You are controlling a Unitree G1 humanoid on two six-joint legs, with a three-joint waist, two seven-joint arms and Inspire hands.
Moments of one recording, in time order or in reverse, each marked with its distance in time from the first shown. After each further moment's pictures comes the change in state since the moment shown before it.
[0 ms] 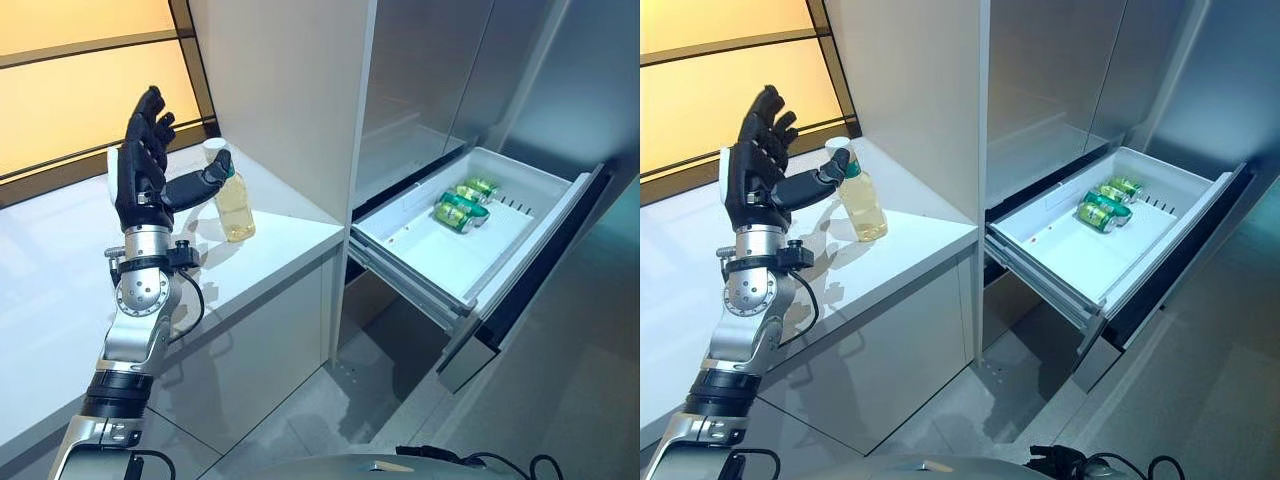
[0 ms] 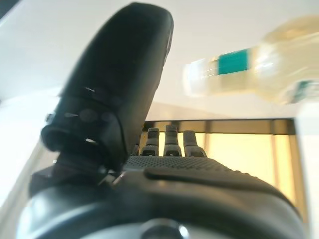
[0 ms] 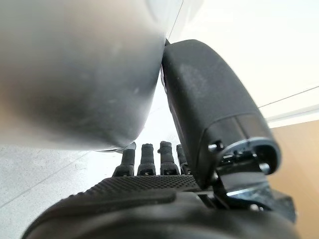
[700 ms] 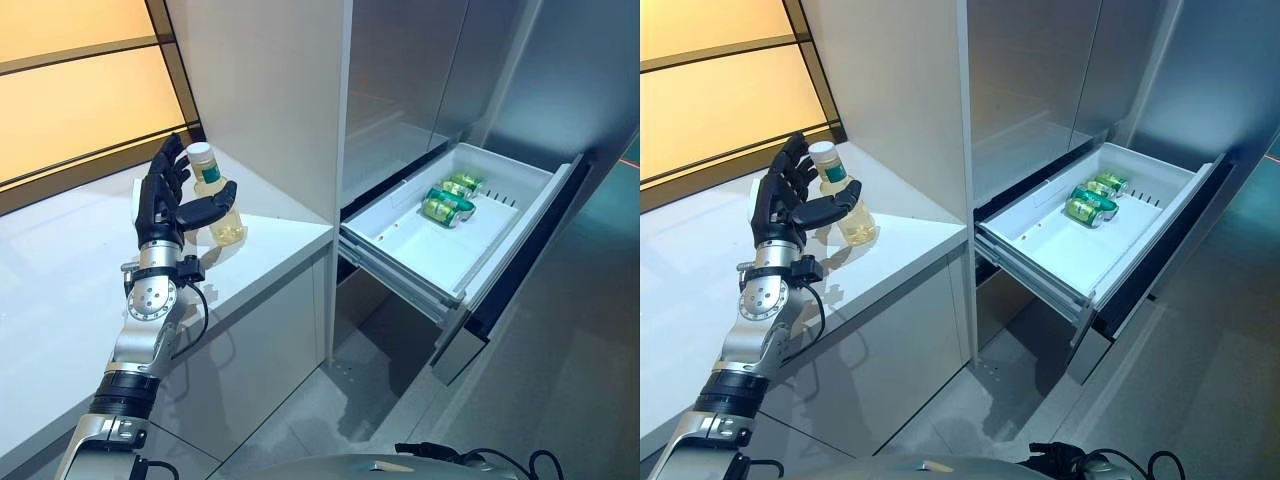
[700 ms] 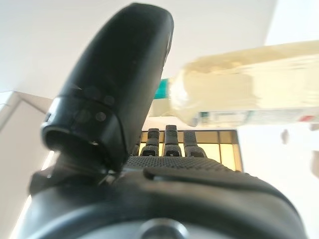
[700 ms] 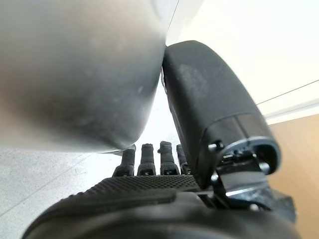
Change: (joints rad) left arm 0.000 -0.010 -0.025 0.143 -0.022 0.041 -0.026; right arm -0.006 -0.004 -0.002 -0.007 -0.009 0.004 0.013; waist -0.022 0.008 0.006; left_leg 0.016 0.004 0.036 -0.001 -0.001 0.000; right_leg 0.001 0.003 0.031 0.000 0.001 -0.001
